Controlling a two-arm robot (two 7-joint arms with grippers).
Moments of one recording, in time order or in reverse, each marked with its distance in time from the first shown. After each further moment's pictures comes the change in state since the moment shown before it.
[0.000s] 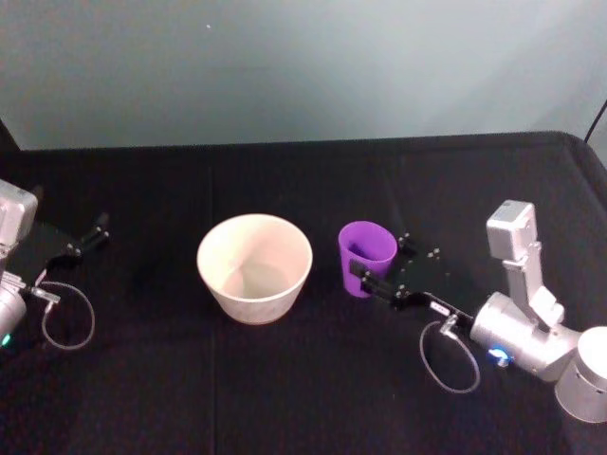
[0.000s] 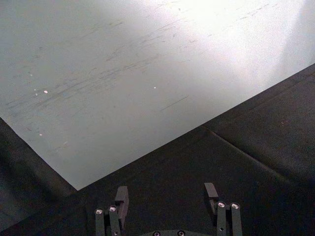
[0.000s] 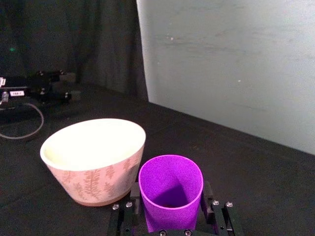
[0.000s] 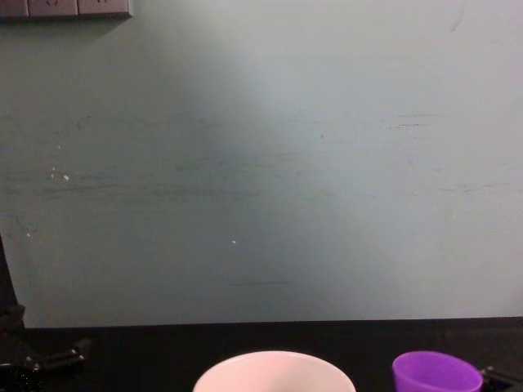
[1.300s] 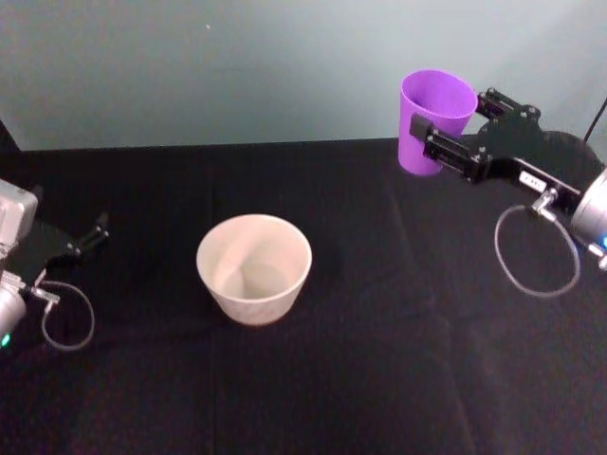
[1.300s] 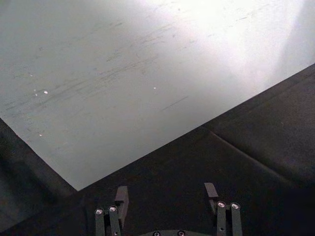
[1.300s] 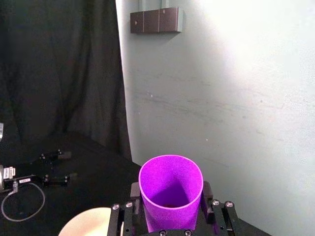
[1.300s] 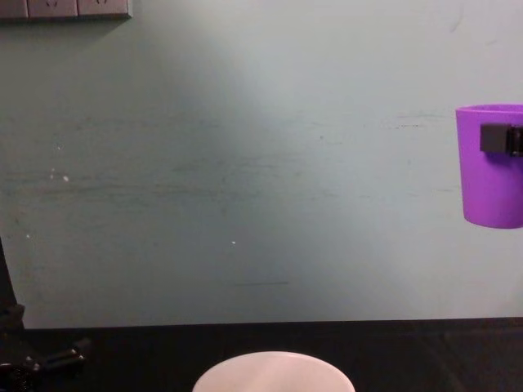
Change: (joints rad) left arm 0.000 0.000 0.000 0.000 0.000 0.000 0.000; right arm -0.128 0.217 0.255 -0.657 0.174 0.432 -0.190
